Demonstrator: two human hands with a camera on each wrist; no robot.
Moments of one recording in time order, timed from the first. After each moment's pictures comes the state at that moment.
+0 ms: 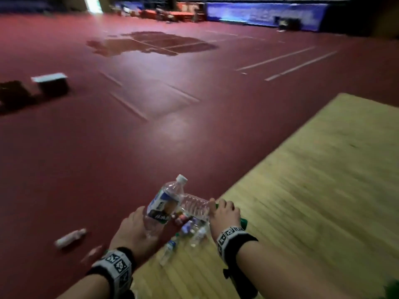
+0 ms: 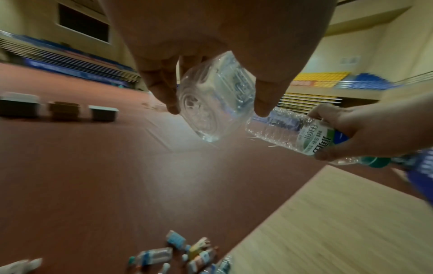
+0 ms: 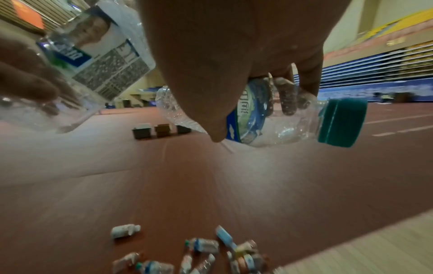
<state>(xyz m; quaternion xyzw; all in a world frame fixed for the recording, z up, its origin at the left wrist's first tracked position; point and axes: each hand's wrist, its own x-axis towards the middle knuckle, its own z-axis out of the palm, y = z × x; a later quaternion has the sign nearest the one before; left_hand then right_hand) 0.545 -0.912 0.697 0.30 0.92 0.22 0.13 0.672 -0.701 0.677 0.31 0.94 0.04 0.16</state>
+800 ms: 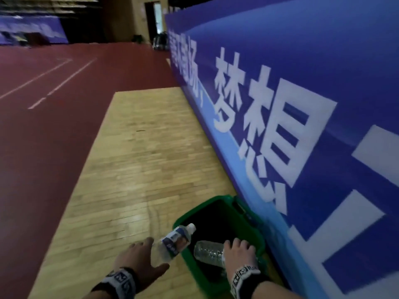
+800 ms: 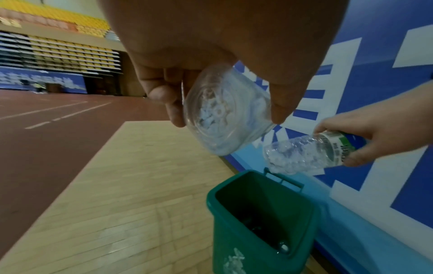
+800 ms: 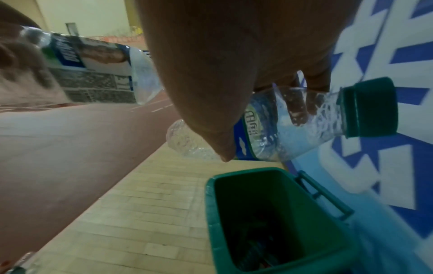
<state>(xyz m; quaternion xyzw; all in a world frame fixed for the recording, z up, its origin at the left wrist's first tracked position) 1.135 -0.472 0.696 0.74 0.62 -0.12 0.23 1.395 -0.534 0.645 0.75 0.62 -0.11 0.23</state>
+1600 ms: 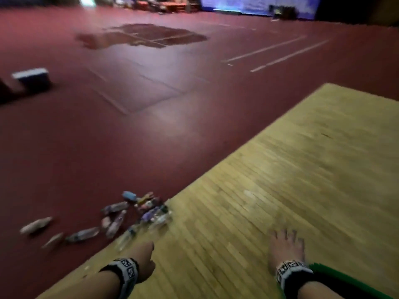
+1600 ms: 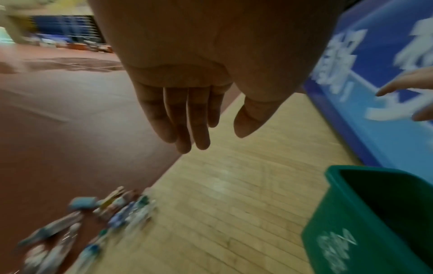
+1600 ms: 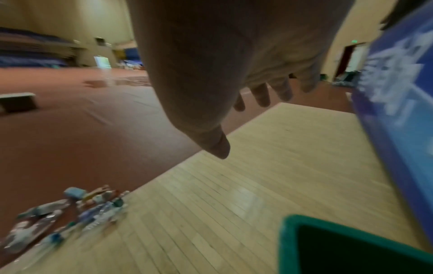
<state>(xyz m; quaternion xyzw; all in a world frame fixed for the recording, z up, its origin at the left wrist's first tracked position) 0.847 -0.684 0.649 0.33 0.87 -0.10 0.36 1.114 -0.421 0.634 0.45 0.84 0.05 0.30</state>
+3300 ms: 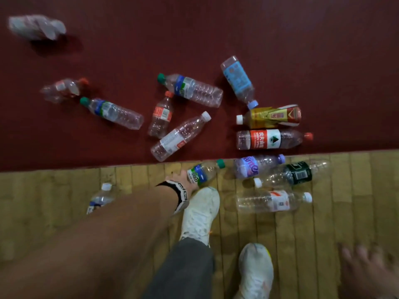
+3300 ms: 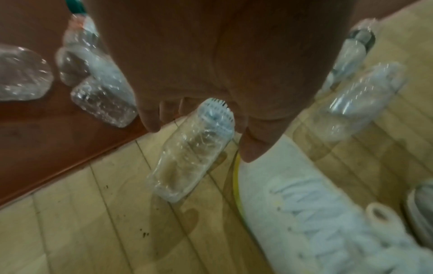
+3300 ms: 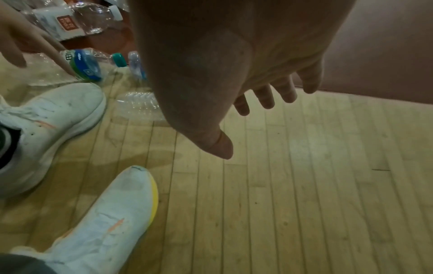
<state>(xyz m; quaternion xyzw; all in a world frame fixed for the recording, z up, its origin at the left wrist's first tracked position) 0.301 -0.740 -0.128 0.21 0.77 -0.17 0.57 0.486 -0.407 -0.029 0.15 0.81 0.16 0.55</state>
